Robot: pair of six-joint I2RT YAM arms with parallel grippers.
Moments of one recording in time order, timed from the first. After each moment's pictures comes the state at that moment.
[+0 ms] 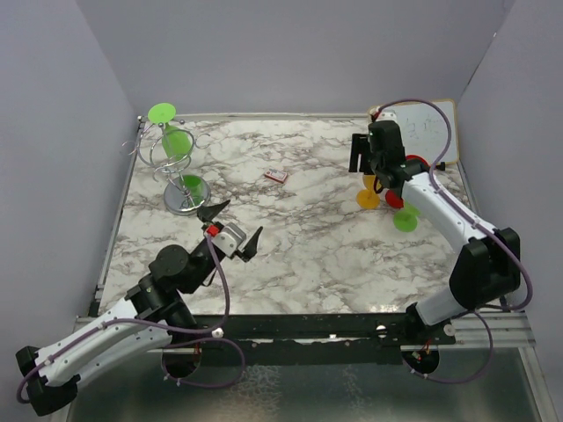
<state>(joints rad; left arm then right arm) -0.96 0.41 0.45 0.06 -0.28 0.37 0.36 1.54 1.25 -0.34 0.32 0.22</state>
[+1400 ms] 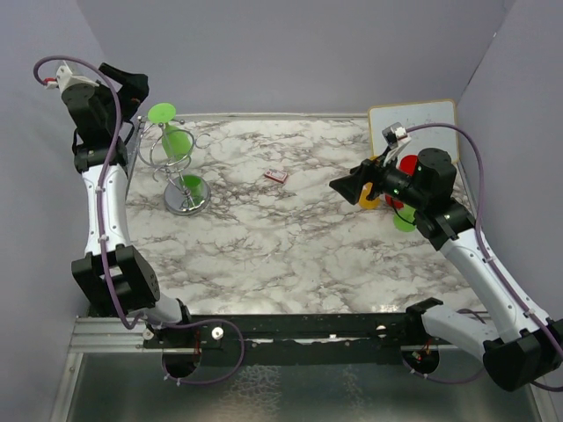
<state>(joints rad) 0.29 1.48 1.50 -0.03 0.22 -0.75 0.36 1.02 0.99 -0.15 -0.49 0.26</state>
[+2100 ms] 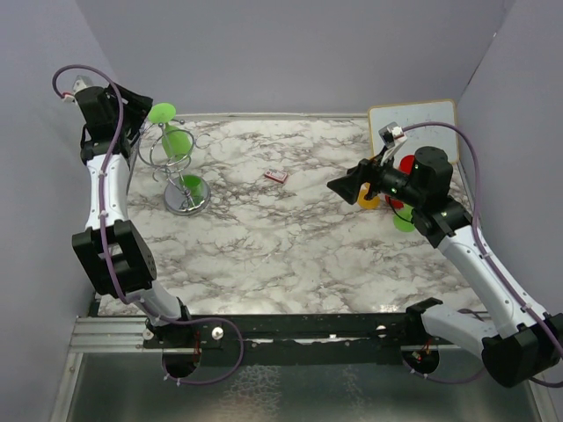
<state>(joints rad) 0.31 1.62 1.52 -0.18 0.21 -0.81 0.36 1.04 0.99 -0.14 -0.52 0.27</state>
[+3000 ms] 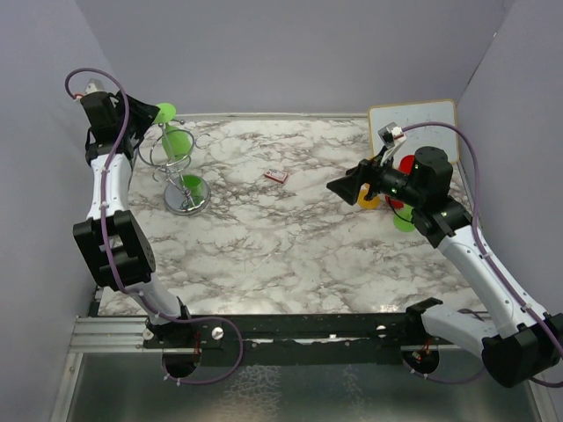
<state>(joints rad) 0.32 1.70 1.51 -0.11 0.33 -0.78 0.36 1.04 0.99 -0.14 -0.53 0.28</state>
